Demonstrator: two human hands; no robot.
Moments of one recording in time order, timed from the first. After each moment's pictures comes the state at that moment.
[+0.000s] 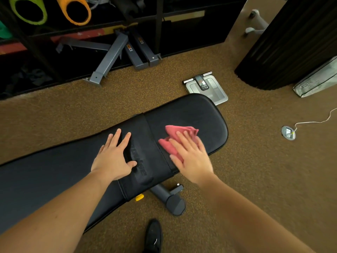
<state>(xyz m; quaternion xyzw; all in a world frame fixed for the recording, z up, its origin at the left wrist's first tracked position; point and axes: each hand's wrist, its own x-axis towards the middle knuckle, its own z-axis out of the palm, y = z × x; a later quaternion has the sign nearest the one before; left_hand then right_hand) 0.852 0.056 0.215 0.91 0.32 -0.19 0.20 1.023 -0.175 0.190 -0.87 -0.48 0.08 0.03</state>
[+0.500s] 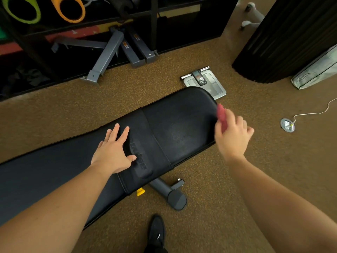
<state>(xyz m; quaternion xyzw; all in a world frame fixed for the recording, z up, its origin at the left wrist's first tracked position) 0.854 0.057 0.217 0.90 0.32 -0.21 0.20 1.091 -0.212 0.231 -0.97 -0.17 -0.07 0.14</state>
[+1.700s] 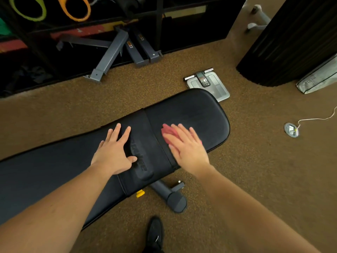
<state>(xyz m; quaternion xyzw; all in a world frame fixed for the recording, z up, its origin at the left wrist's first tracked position) 0.855 0.058 0.212 0.90 0.32 -0.21 0.20 1.028 -0.158 0.185 -0.85 -0.51 0.07 0.10</state>
